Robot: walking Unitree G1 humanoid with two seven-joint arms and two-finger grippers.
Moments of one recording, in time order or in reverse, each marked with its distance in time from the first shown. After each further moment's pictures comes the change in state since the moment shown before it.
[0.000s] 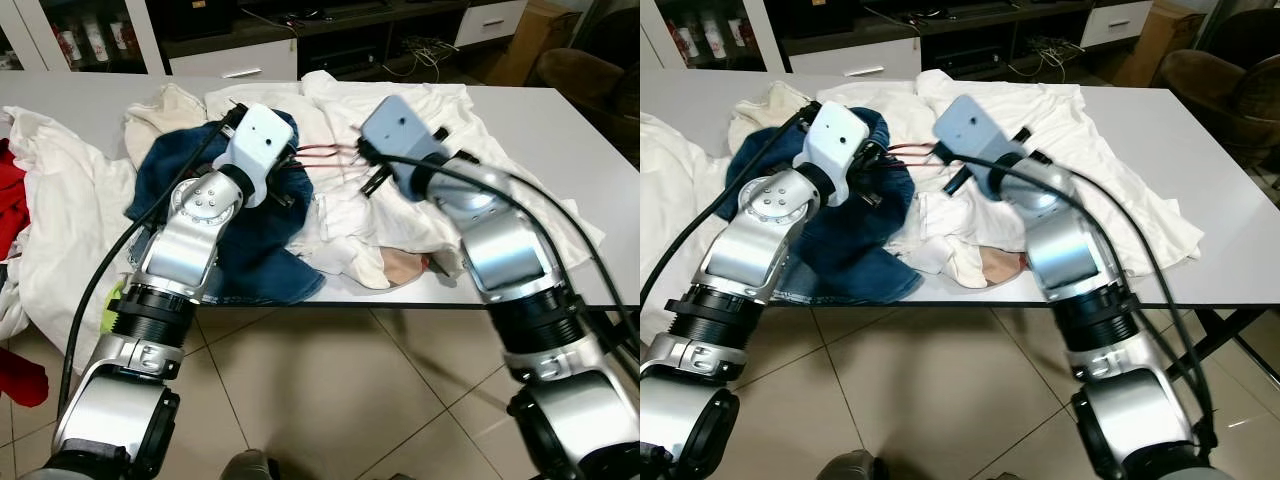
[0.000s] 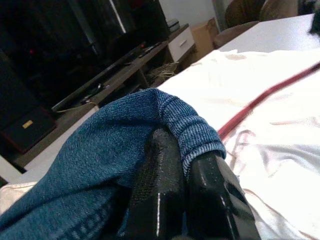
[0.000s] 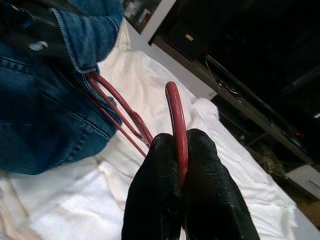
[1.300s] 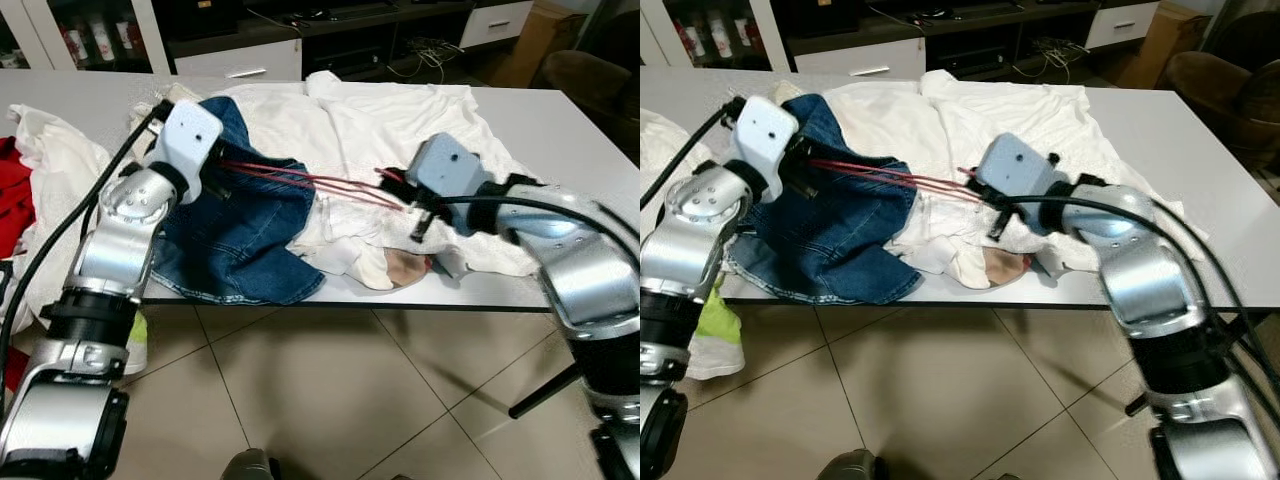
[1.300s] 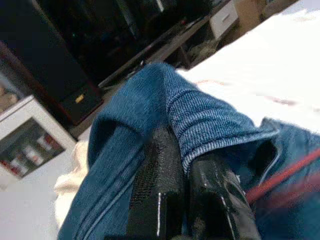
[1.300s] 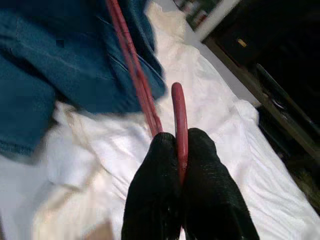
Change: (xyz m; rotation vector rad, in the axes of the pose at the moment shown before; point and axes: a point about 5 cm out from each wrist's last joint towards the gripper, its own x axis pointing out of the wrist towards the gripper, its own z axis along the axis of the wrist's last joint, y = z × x) left arm -0.041 0.068 -0.035 0.067 0.112 0.175; right arm -0.063 -0.026 -0.026 -0.105 0.025 0.206
